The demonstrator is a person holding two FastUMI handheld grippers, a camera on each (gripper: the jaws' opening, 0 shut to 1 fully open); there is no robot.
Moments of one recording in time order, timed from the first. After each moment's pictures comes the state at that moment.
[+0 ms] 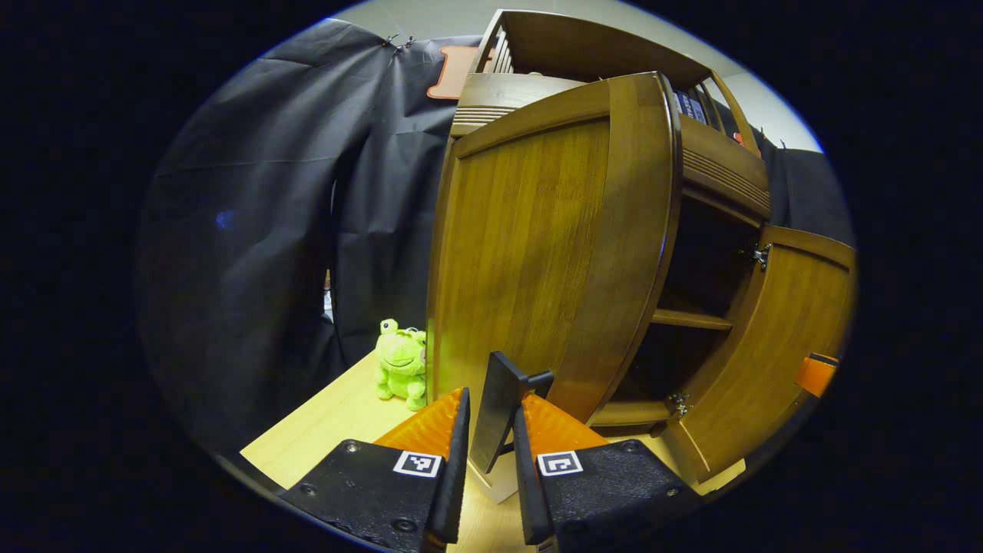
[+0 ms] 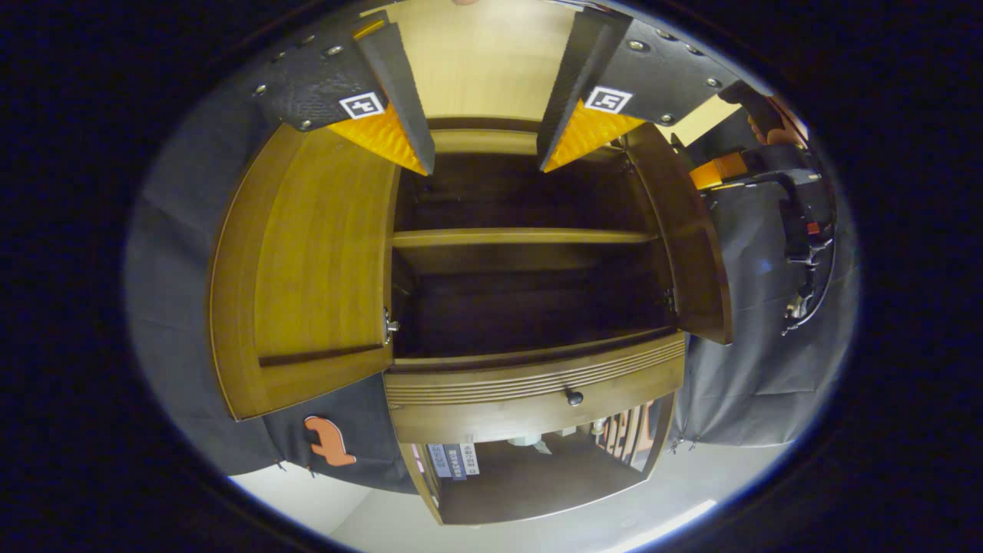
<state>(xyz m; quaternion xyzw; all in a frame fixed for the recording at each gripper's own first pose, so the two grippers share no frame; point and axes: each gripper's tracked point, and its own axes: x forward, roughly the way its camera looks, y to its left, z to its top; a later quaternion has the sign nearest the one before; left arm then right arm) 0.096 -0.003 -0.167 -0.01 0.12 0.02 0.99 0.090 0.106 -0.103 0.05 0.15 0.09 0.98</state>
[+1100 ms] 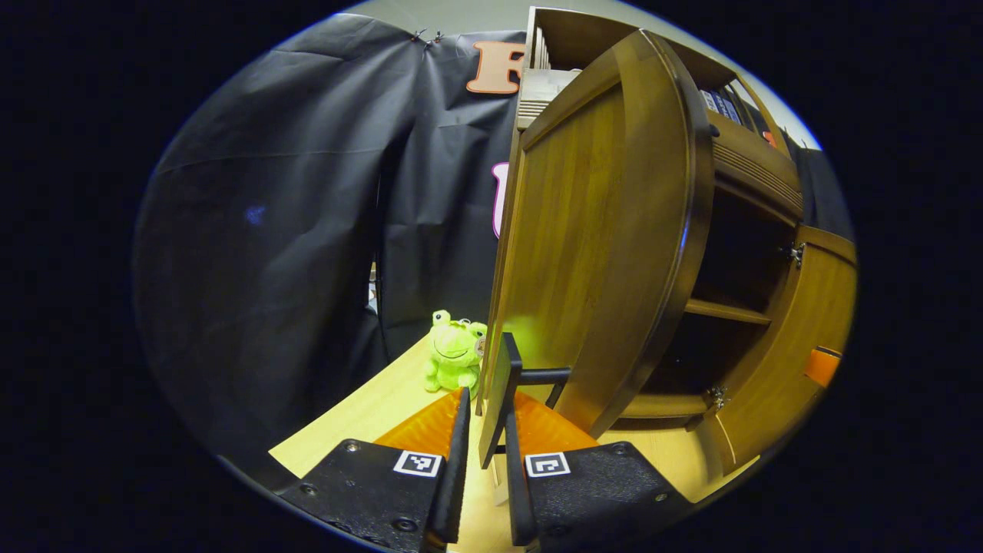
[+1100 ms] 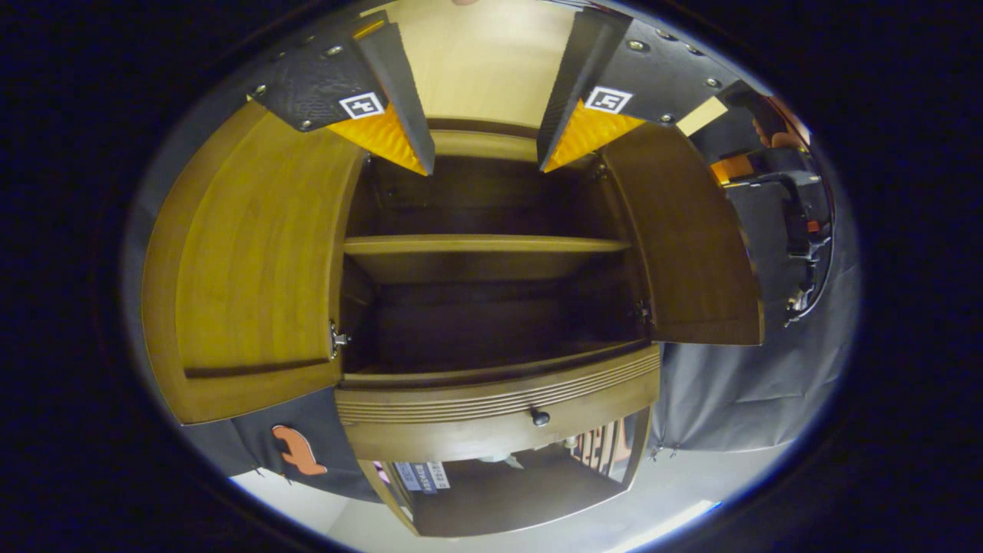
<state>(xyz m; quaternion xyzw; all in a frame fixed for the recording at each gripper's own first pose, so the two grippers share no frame) 0.073 0.068 -0.172 -0.01 0.14 0.08 0.99 0.105 0.150 -0.115 0.05 0.17 0.14 0.97</state>
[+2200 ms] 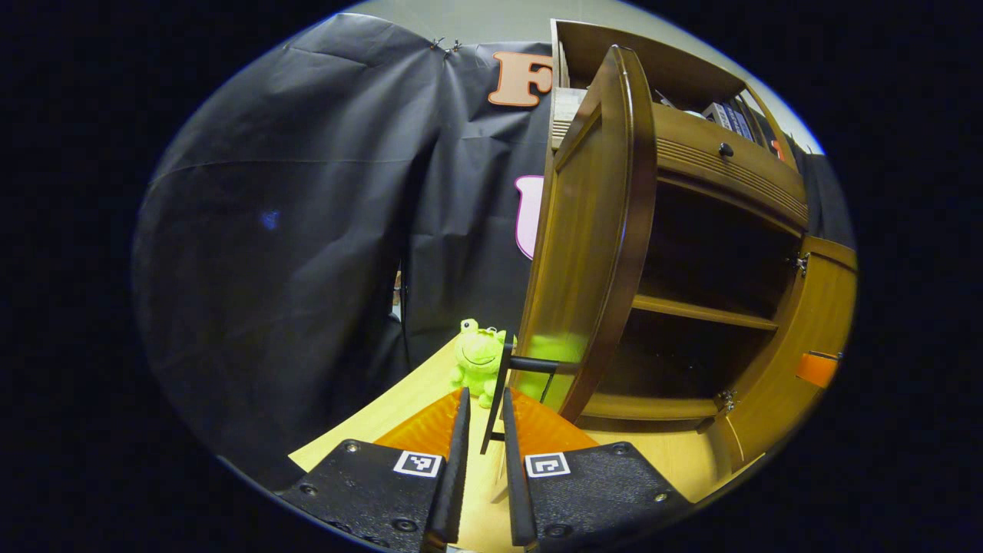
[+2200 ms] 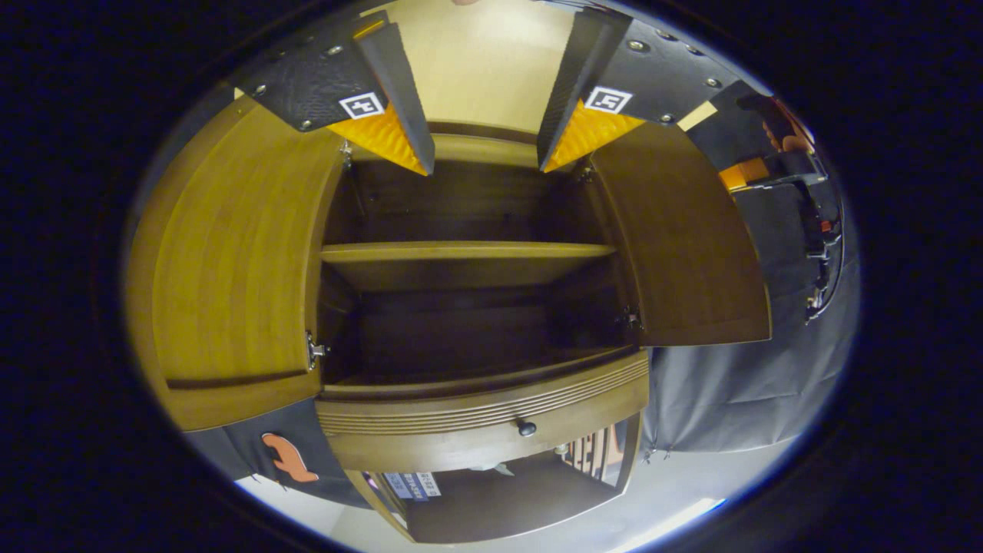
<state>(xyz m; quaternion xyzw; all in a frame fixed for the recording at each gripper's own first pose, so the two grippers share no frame) 0.046 0.106 -0.157 -0.01 0.12 0.11 0.99 0.104 0.171 -0.122 0.06 0.18 0.17 0.97</state>
